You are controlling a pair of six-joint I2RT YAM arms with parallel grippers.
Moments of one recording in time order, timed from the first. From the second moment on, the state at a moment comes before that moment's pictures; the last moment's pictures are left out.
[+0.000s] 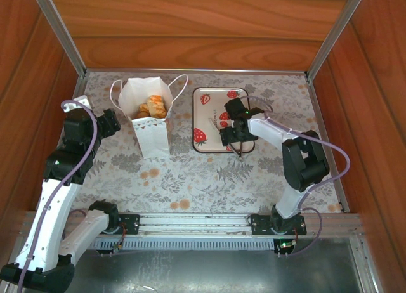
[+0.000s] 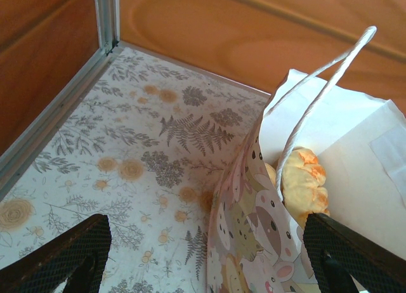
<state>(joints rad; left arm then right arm) -0.21 0.78 1.03 -0.73 -0.26 -0.45 0.50 1.75 1.19 -0.74 0.14 0.23</state>
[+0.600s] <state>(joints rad) -0.21 0.69 0.99 -0.70 -0.30 -0.47 0.45 1.27 1.11 -0.69 0.17 0.21</state>
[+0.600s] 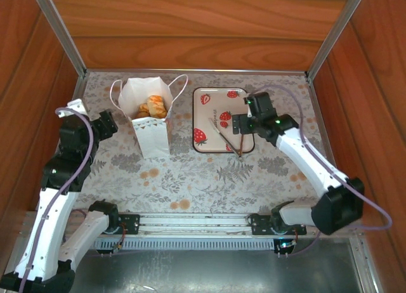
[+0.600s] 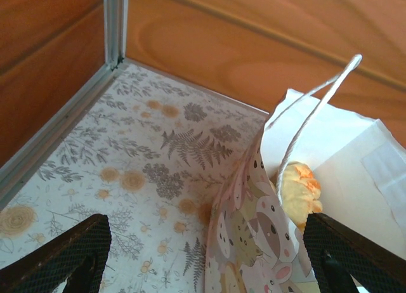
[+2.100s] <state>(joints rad) -0.06 0.70 0.44 -0.23 -0.61 -0.43 0.04 1.39 0.43 0.49 0.08 0.09</state>
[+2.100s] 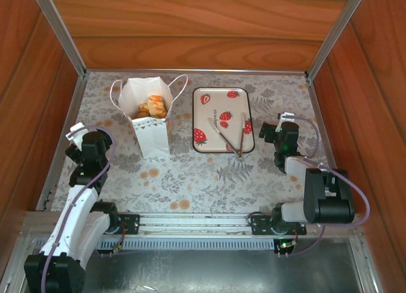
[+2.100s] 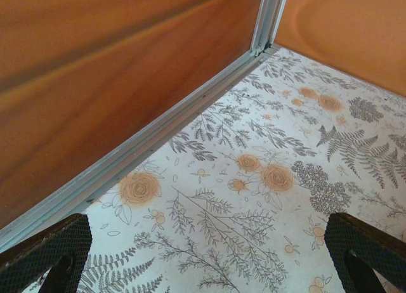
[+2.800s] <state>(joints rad) -0.03 0.86 0.42 -0.12 -0.61 -0.46 0.04 1.53 0.44 0.63 0.02 0.03</state>
